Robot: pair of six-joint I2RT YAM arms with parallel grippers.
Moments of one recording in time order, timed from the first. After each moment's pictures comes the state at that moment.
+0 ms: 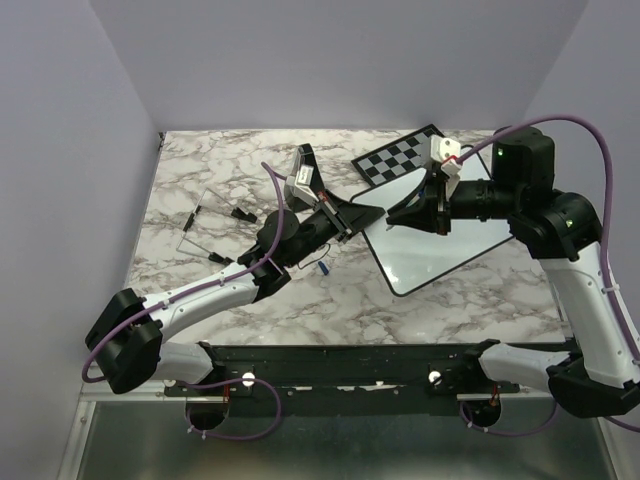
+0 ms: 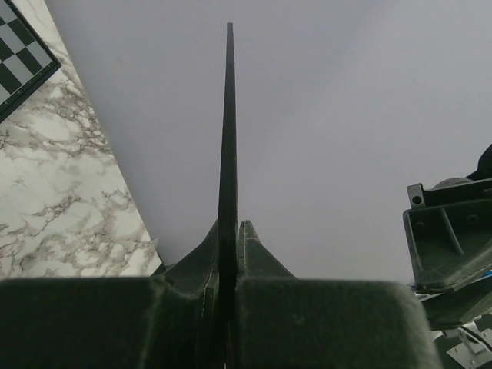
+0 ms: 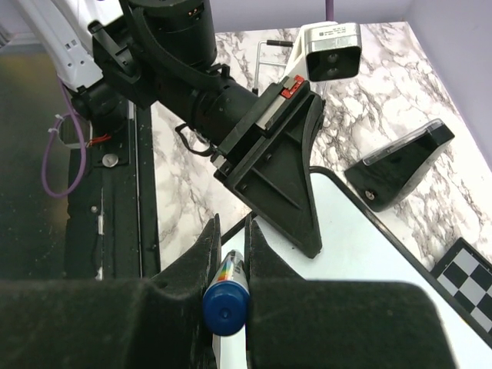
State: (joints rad) left arm -0.87 1.30 0.83 0.64 0.05 -1.26; right arm 0.50 1.18 1.70 -0.93 -0.83 -0.44
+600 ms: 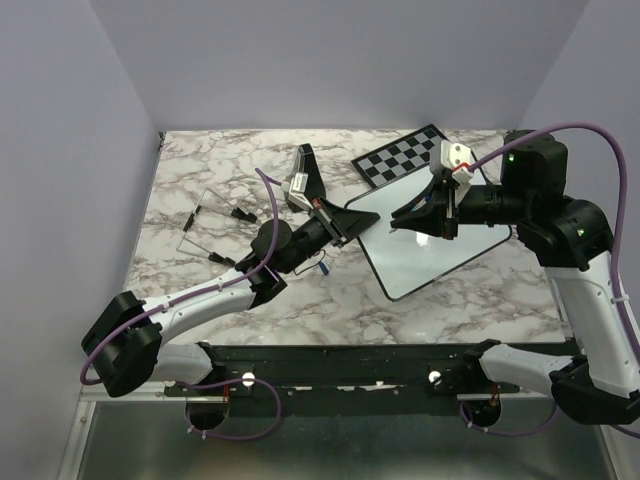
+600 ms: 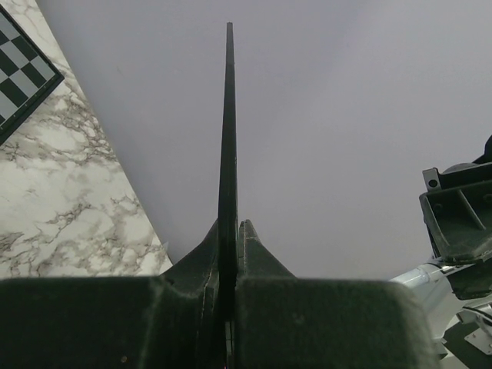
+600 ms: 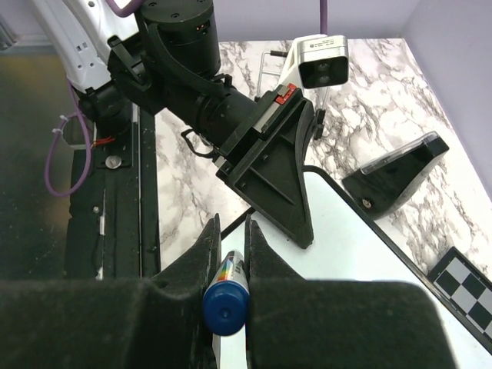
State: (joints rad) left arm -0.87 1.28 0.75 0.75 0.05 -1.21; right arm 0.50 1.14 1.69 -0.94 -0.85 -0.45
